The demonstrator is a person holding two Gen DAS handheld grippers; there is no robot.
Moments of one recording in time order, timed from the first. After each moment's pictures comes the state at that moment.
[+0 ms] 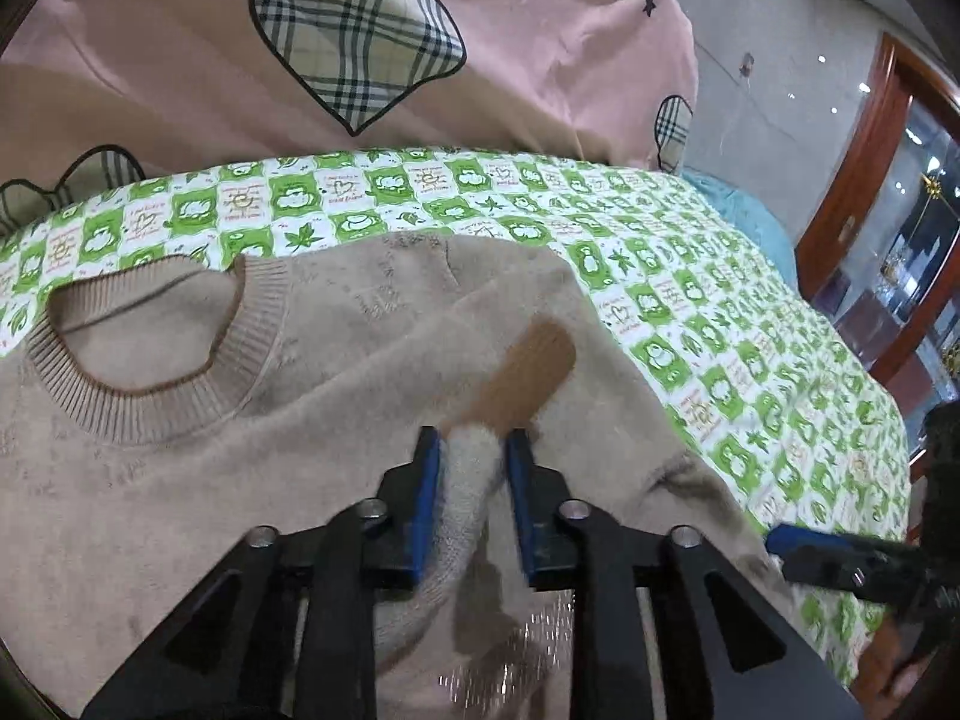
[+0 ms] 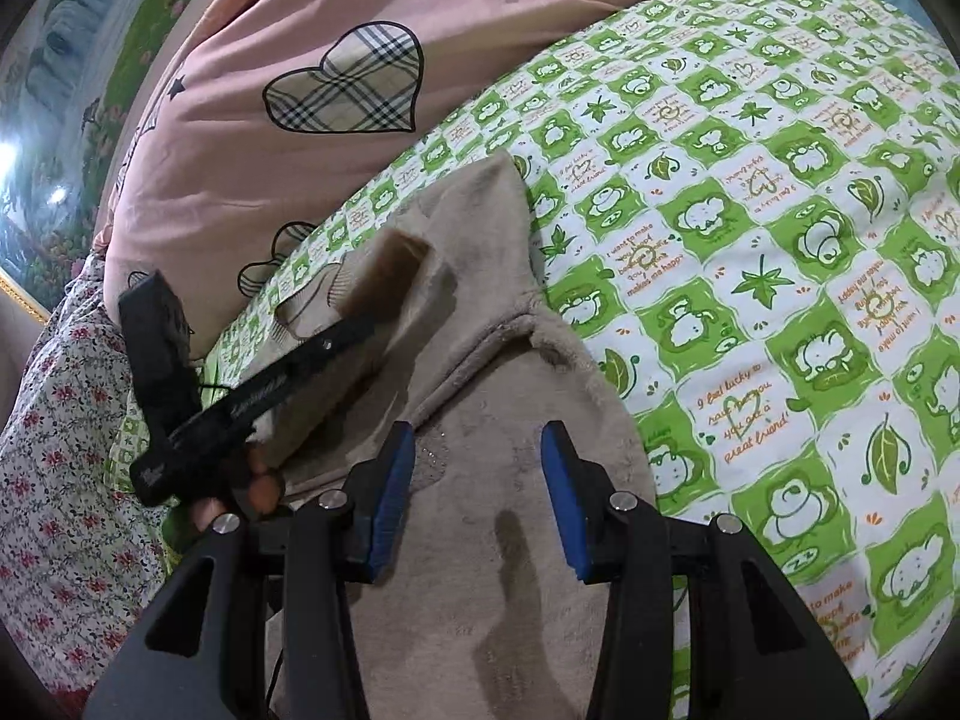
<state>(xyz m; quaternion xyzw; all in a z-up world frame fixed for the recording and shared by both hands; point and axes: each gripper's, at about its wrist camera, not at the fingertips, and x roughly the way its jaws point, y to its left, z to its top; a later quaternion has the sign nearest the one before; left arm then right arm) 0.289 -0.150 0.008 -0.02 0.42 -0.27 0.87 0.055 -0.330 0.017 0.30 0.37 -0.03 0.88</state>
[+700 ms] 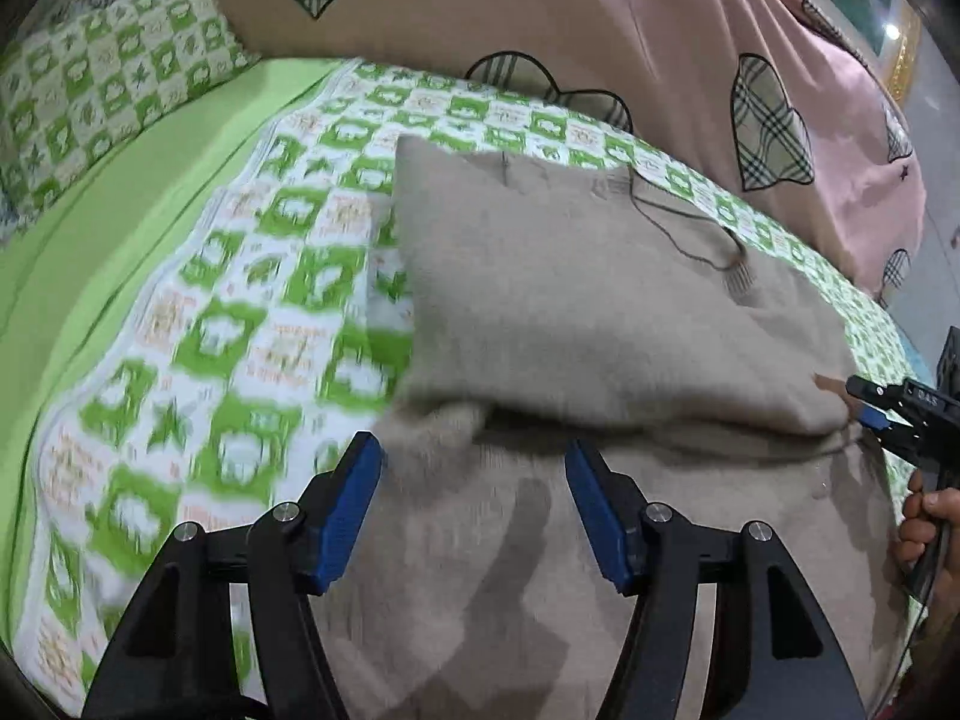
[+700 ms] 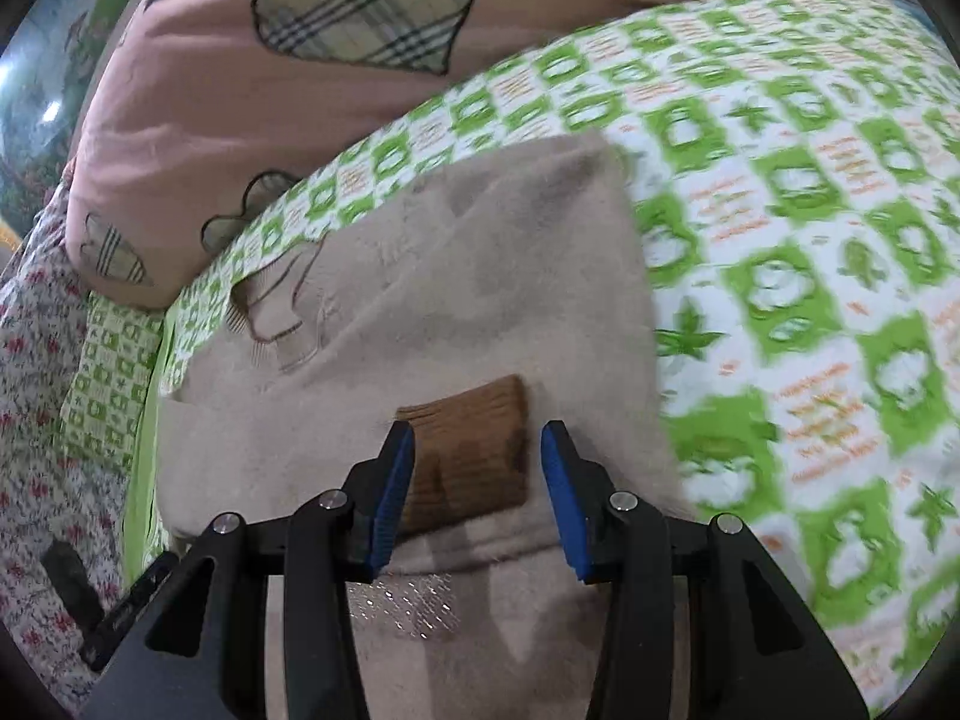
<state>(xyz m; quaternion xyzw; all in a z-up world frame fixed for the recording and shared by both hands) 0.164 0.099 -0.011 -0.13 0.42 0.03 0.90 0.183 -0.316 -0.007 0.22 0.43 0.00 0.88</state>
